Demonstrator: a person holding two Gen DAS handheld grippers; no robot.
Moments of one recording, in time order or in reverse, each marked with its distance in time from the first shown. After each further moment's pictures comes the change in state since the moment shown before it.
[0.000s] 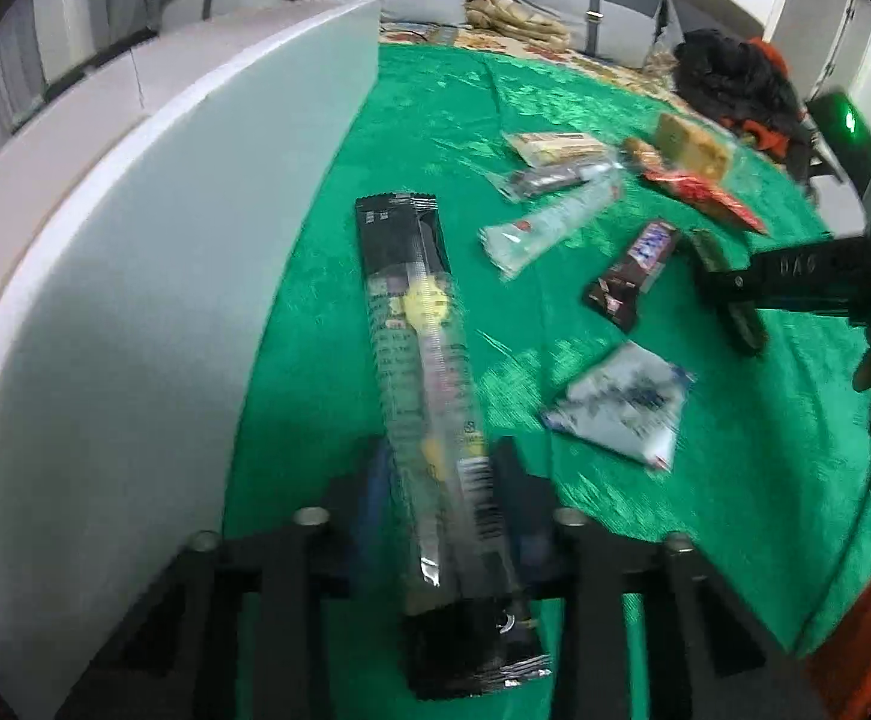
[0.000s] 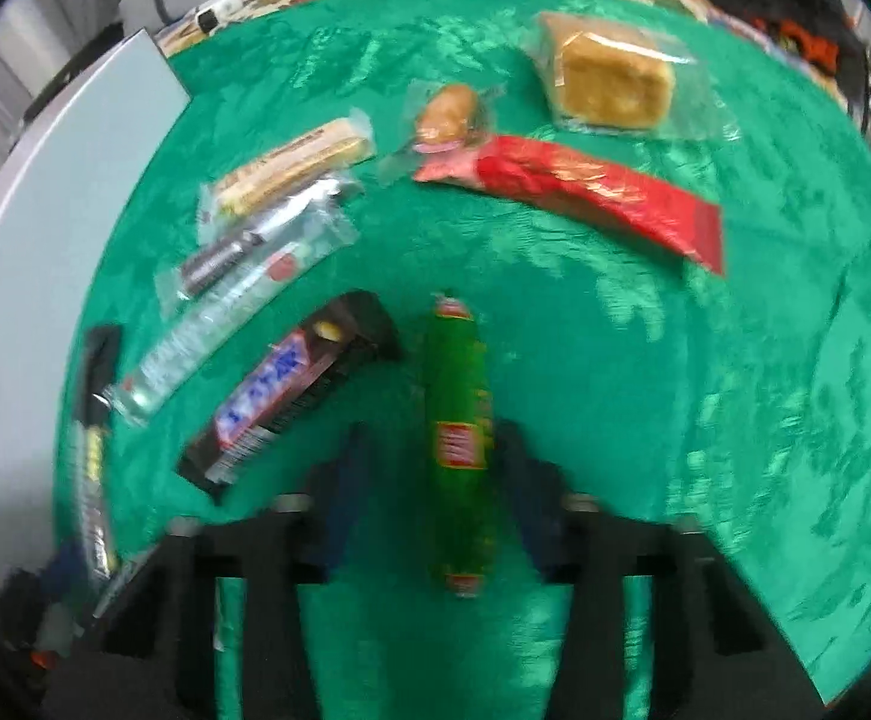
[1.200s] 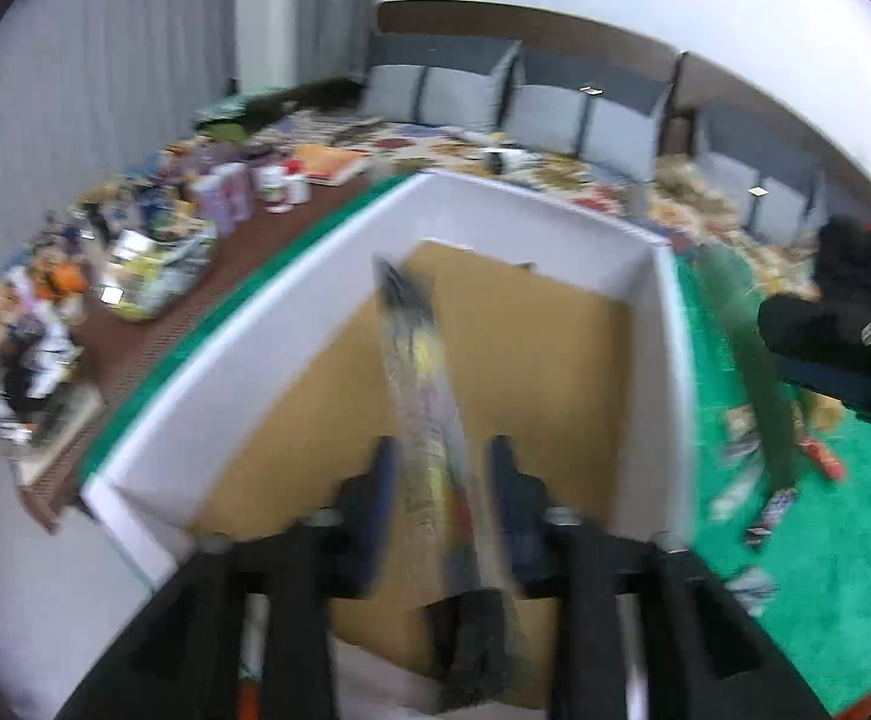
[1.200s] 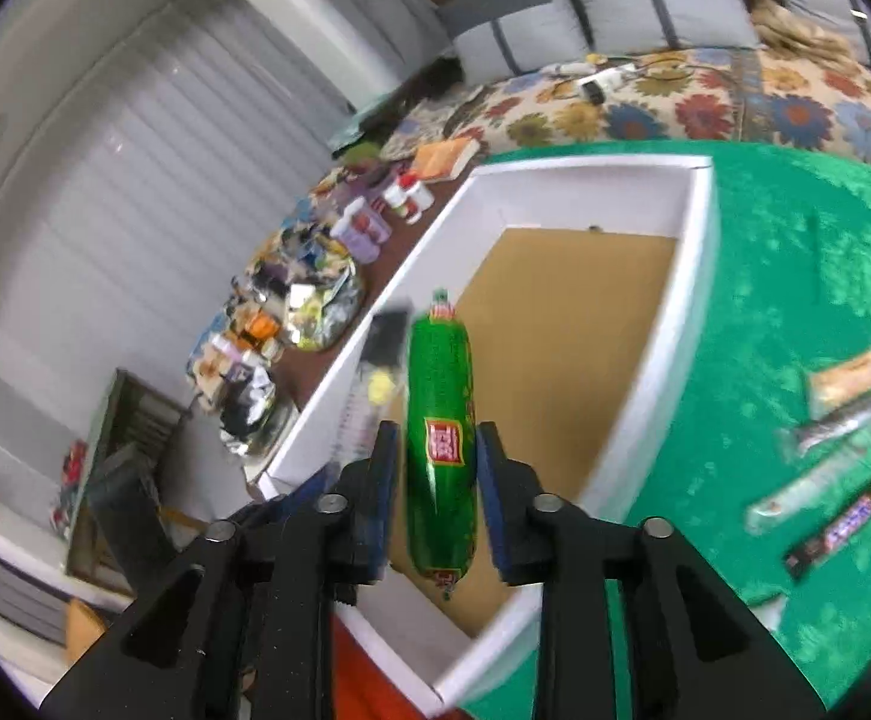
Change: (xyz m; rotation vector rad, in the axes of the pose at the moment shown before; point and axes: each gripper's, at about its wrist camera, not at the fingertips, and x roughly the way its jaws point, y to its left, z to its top) left arm -0.150 0.170 0.051 -0.273 -0.252 0.321; right arm -0.155 0.227 0.003 -0.261 -0.144 0.696
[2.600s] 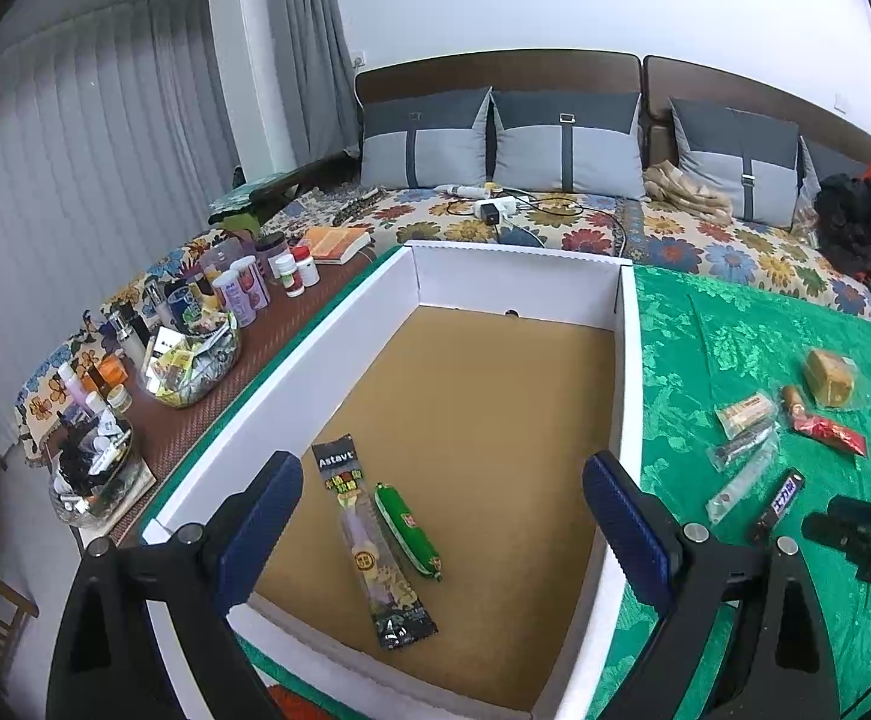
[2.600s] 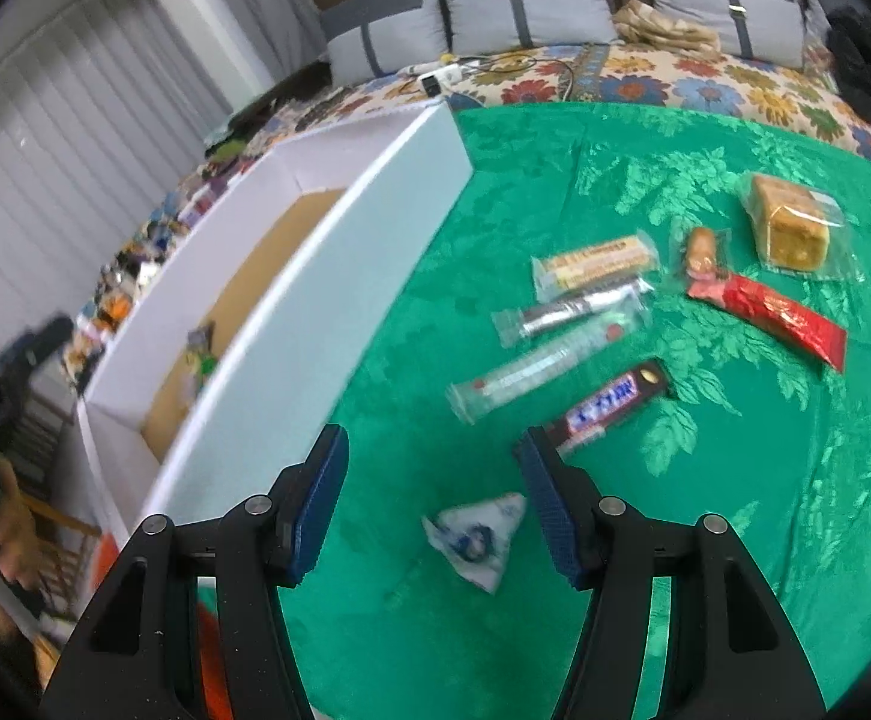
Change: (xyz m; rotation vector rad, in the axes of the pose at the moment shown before) left arm -0.060 -0.069 -0.006 0.145 -0.143 0.077; right arm -0.079 -0.136 -0.104 0.003 -0.026 -0.320
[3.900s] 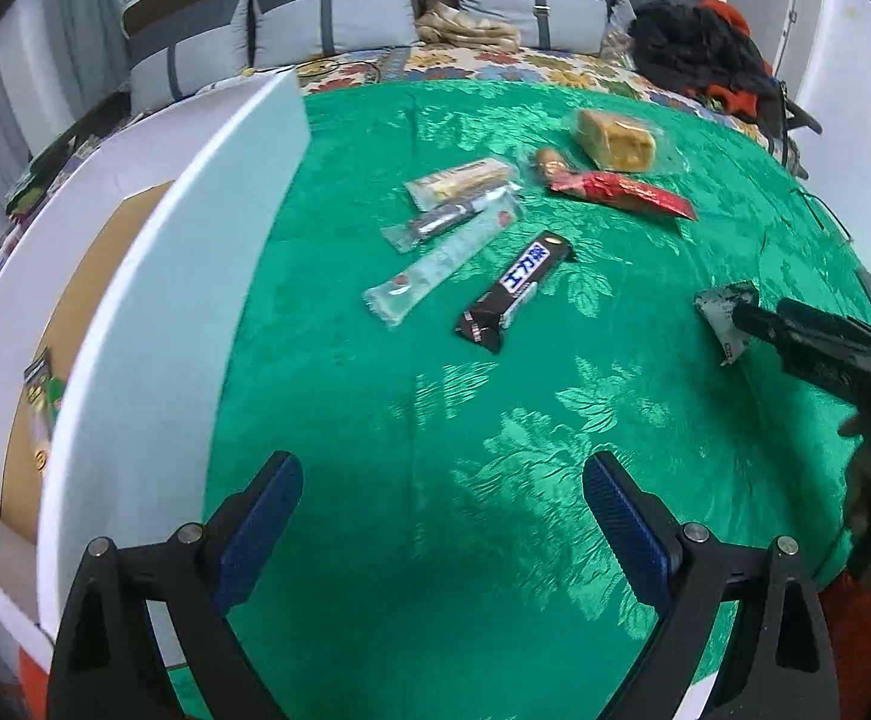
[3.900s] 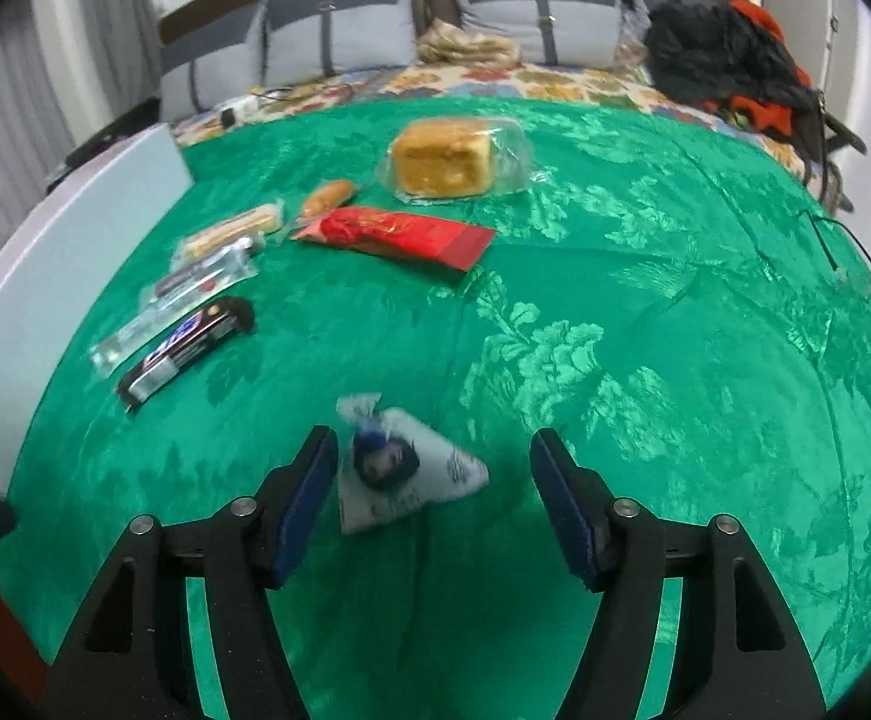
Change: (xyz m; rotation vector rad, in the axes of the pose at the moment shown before) left arm 0.029 -0.205 -0.104 0.275 0.302 -0.369; right arm -0.048 -0.169 -0.073 0.102 -0.110 -0.390
